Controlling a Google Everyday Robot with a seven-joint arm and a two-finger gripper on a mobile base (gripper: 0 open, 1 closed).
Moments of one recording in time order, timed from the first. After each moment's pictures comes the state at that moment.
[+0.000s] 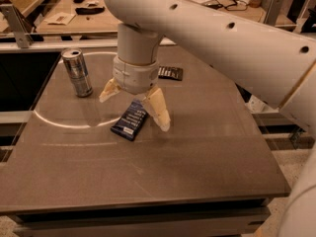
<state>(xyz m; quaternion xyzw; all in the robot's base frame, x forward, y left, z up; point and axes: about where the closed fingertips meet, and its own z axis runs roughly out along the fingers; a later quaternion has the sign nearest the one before) 0.509 0.053 0.853 -0.96 0.26 0.07 0.06</state>
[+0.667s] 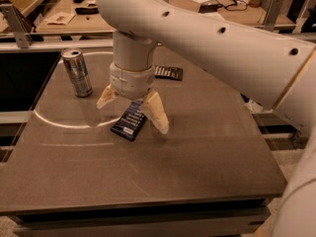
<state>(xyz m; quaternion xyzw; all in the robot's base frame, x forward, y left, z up) 0.506 0.055 0.839 -0.97 0.23 0.07 0.04</state>
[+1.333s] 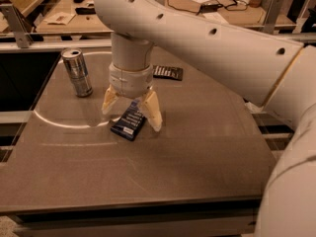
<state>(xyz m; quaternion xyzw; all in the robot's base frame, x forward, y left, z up) 0.519 0.055 0.832 -0.98 0.20 0.06 0.03</state>
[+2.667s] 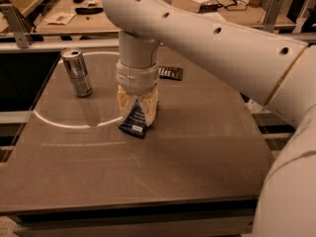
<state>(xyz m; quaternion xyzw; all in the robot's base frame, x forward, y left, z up) 0.530 0.043 0.832 -0.98 0.18 0.05 0.03</state>
